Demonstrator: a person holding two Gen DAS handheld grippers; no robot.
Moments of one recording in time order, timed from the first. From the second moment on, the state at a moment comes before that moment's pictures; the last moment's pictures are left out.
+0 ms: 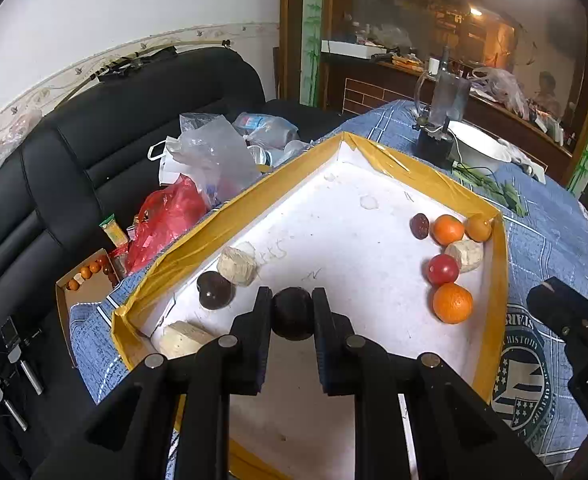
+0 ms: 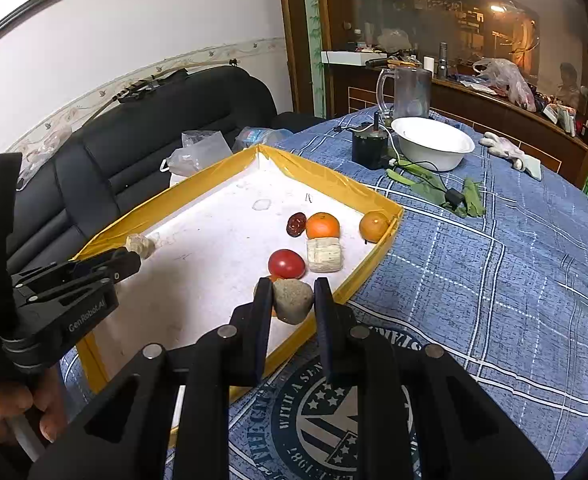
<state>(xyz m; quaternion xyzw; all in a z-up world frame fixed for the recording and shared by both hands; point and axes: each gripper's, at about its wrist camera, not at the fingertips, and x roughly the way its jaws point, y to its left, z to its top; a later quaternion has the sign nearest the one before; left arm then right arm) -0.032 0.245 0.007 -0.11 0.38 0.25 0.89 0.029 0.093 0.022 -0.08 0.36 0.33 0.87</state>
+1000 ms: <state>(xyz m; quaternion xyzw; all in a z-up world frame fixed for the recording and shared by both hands) -0.023 0.265 -0.005 -0.12 0.39 0.29 0.86 0.054 0.142 0.003 -0.09 0.38 0.35 0.85</state>
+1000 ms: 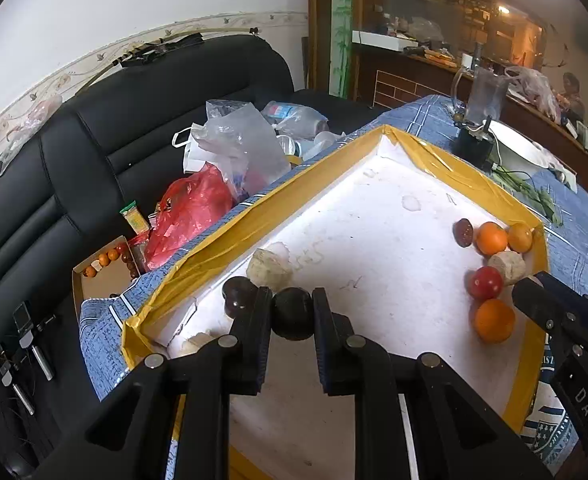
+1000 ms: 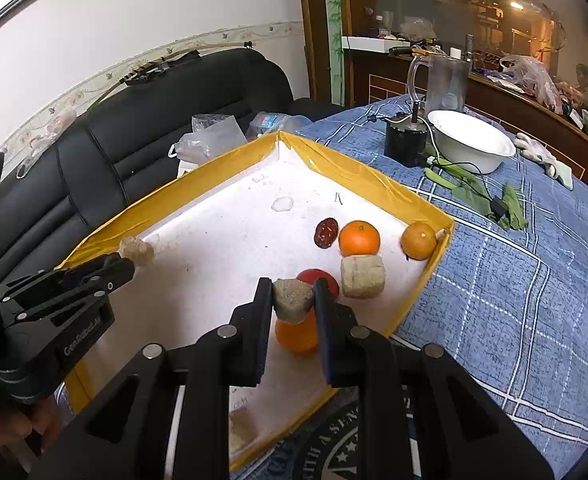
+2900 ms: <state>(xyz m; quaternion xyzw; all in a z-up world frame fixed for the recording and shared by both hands) -0.065 0.219 0.026 -0.09 0.36 0.32 0.87 -0.015 0.042 0.033 -0.16 0.34 0.37 0.85</state>
